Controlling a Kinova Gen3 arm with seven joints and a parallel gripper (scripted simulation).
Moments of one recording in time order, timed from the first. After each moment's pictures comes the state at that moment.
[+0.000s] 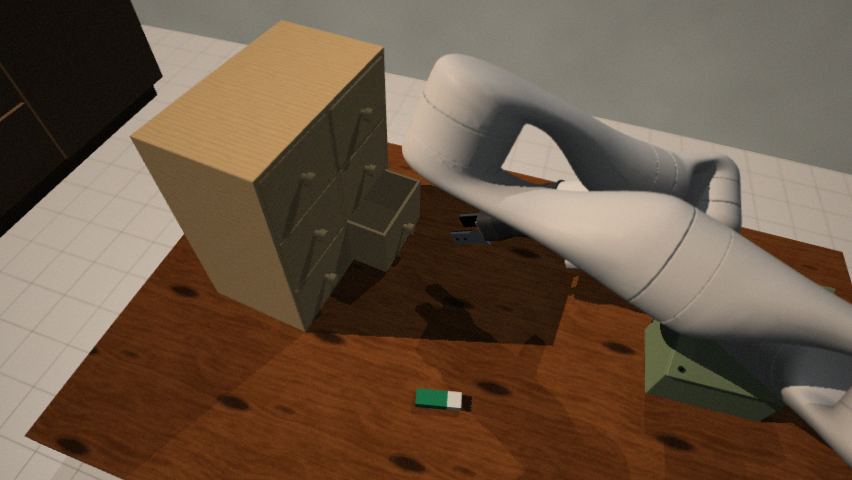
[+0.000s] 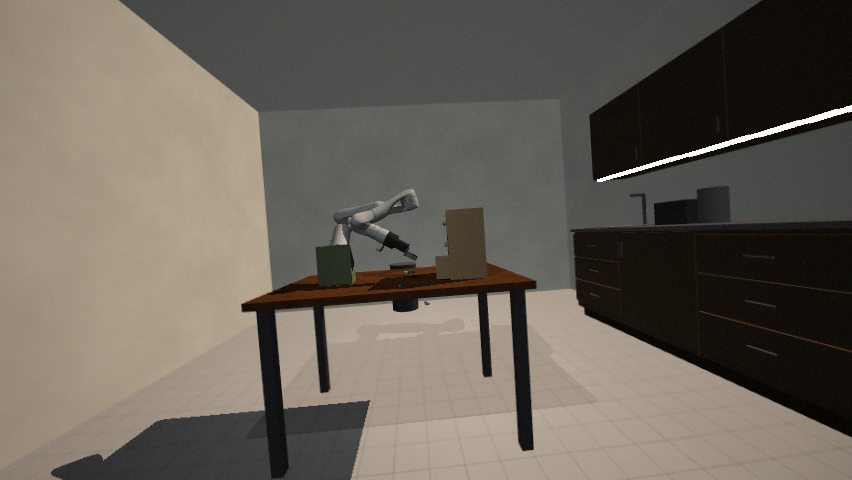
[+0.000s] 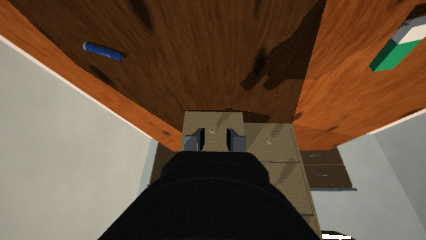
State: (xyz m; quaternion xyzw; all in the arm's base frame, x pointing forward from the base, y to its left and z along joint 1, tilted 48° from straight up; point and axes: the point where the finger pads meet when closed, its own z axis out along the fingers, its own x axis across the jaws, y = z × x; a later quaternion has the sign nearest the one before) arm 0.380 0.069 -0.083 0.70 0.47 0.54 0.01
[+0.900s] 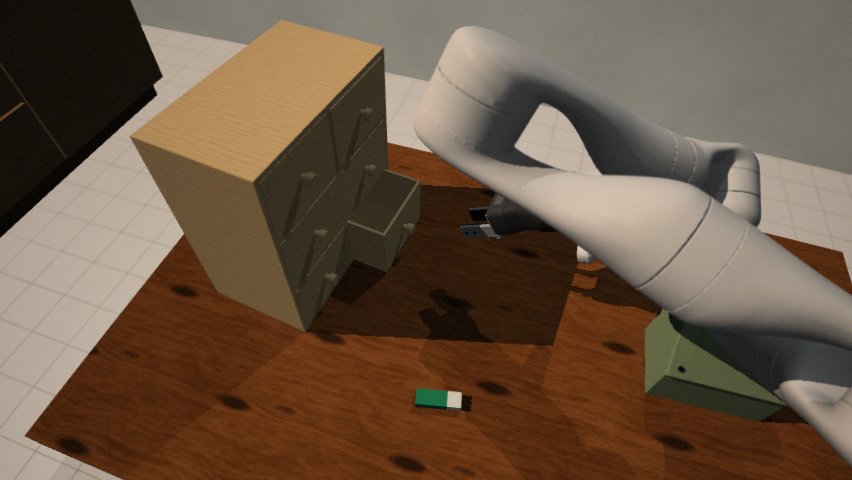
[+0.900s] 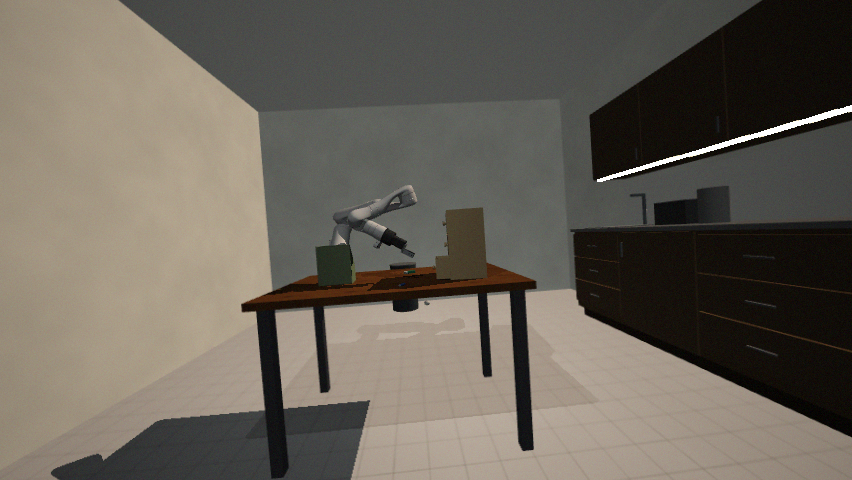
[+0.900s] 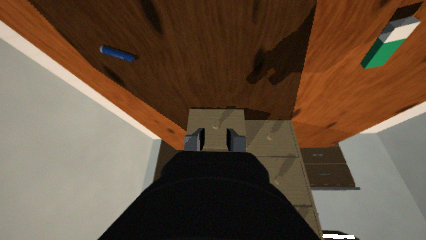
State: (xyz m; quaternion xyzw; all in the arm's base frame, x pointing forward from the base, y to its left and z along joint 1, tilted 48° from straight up) arm 0.371 0.053 -0.074 0.70 0.47 0.53 0.01
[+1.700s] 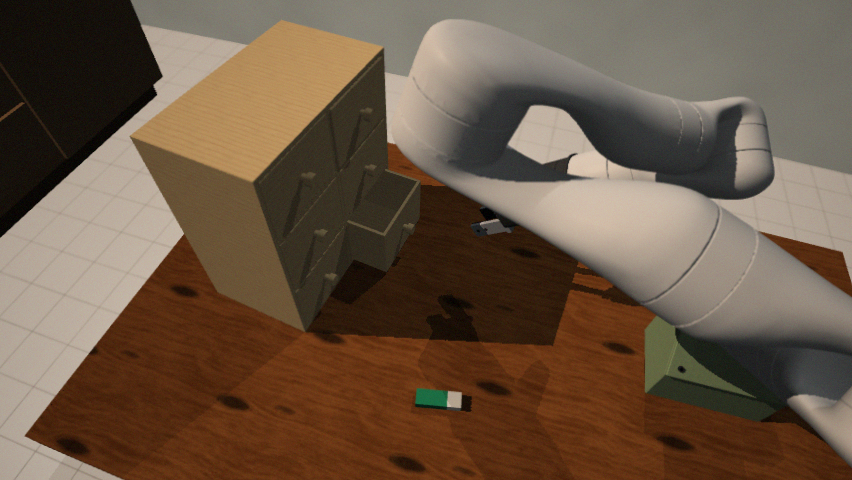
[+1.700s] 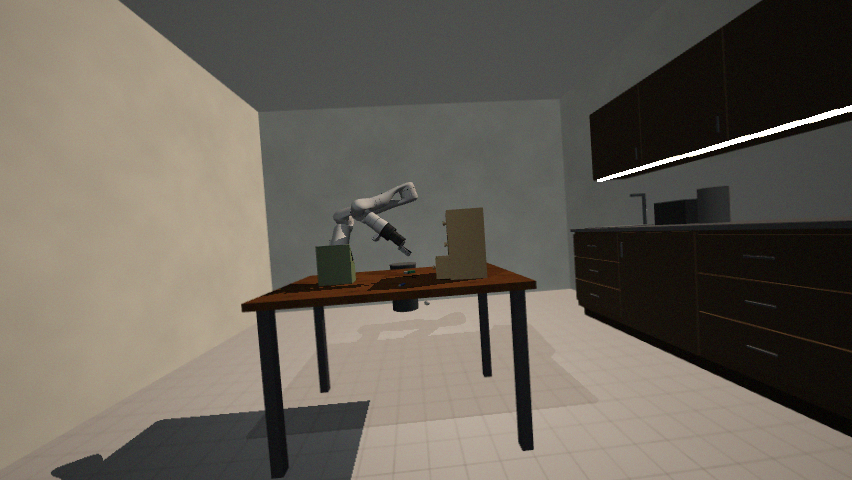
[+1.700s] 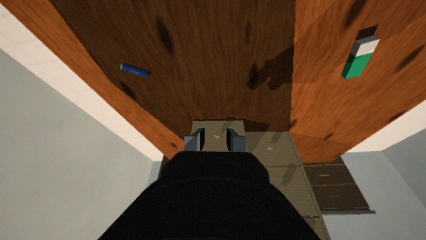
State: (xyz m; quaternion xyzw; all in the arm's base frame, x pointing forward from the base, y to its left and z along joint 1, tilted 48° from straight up) arm 0.357 0.041 -0.067 0.71 0.51 0.49 -0.05
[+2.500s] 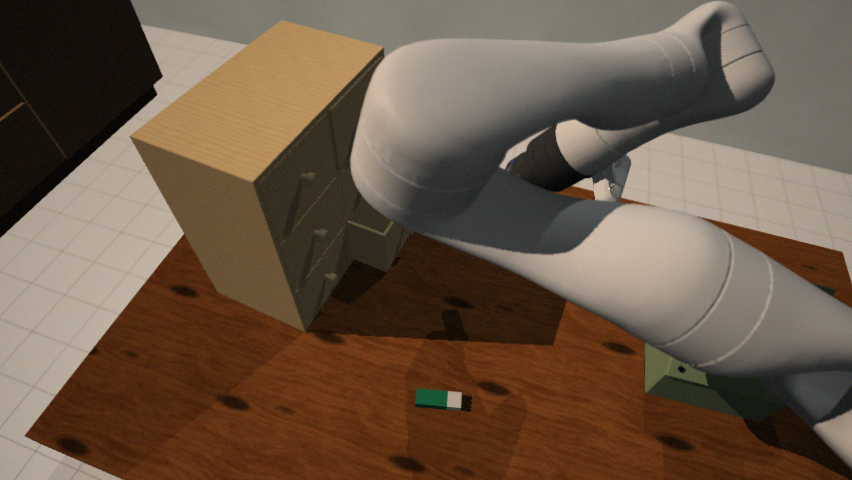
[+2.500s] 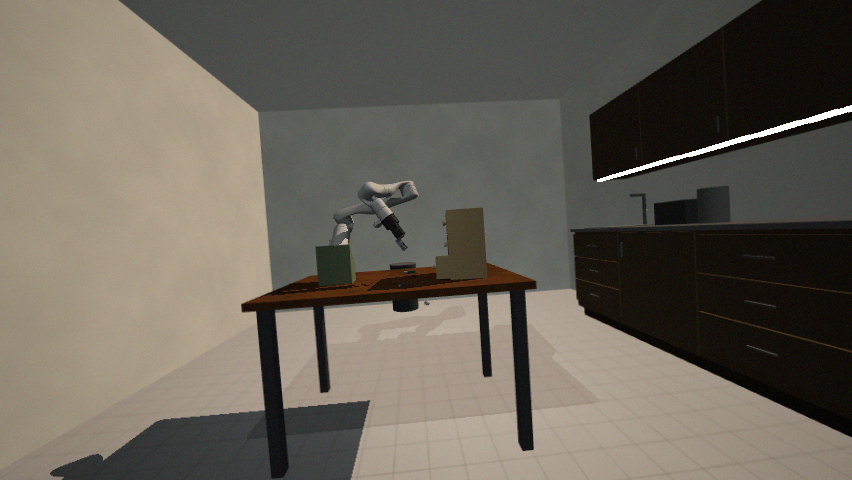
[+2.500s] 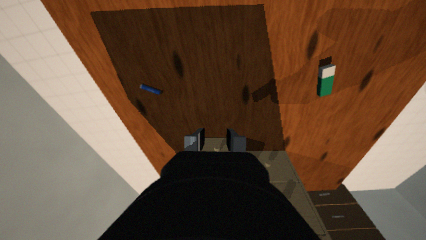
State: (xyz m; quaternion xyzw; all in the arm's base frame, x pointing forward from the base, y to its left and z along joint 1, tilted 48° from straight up) arm 0.344 0.018 -0.045 0.70 0.57 0.41 -0.15
